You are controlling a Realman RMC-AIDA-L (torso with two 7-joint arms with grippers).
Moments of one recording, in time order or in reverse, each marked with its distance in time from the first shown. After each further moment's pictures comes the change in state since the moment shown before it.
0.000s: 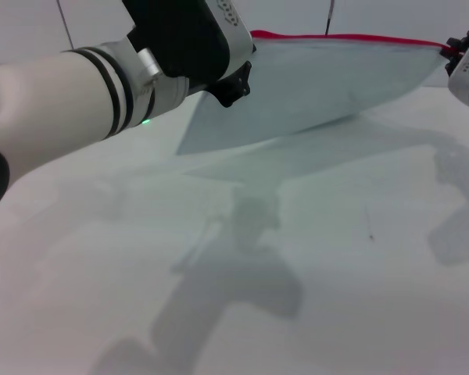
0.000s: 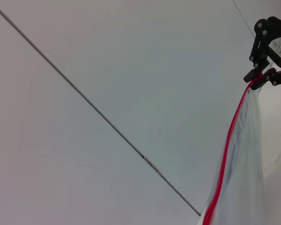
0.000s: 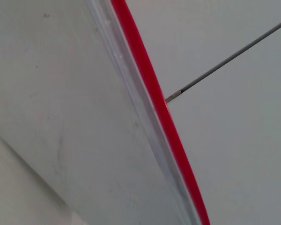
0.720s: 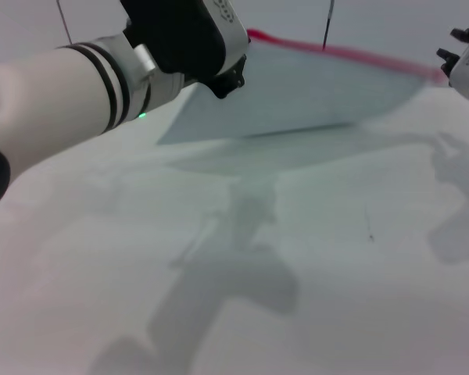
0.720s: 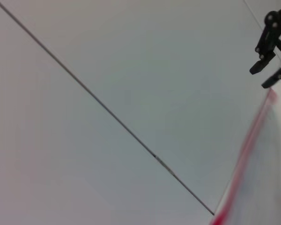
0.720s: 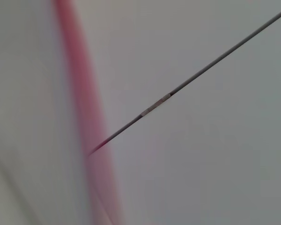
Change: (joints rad) left arm -0.001 0.000 -0.006 -0.015 0.032 0.035 -0.009; right arm -0.009 0.005 -0.004 -0.008 -0.011 -0.024 0.048
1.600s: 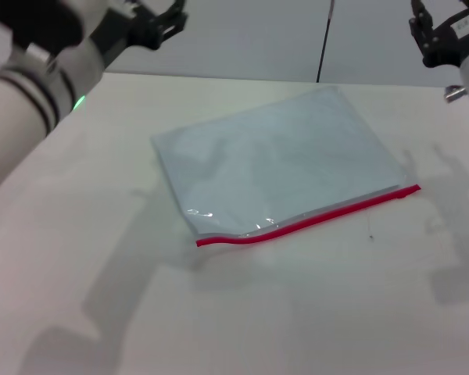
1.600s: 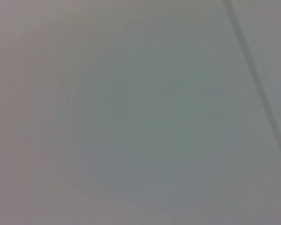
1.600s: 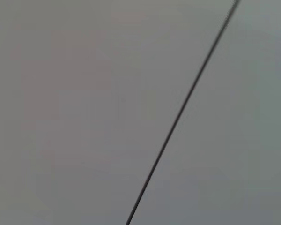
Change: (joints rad) left arm 0.066 0.000 -0.105 -0.364 -0.027 0.624 -0.311; right arm -0.218 0.001 -0.401 -0.029 0.474 -0.741 0.108
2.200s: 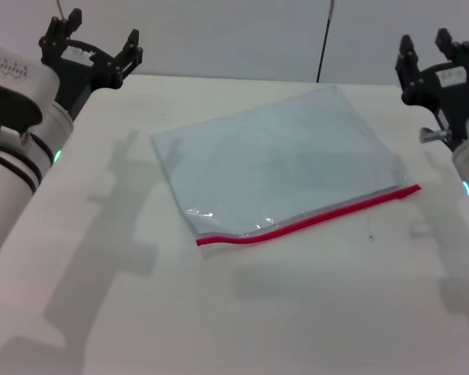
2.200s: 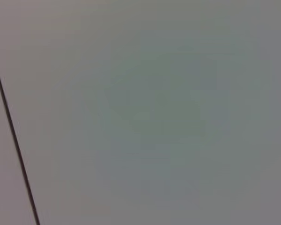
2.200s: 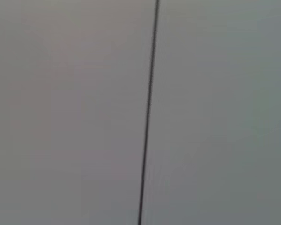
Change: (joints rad) left arm -0.057 -0.007 0.049 -0.519 -0.142 0.576 -0.038; right arm 0.197 0.000 -0.390 0.554 0.097 -0.628 0.625
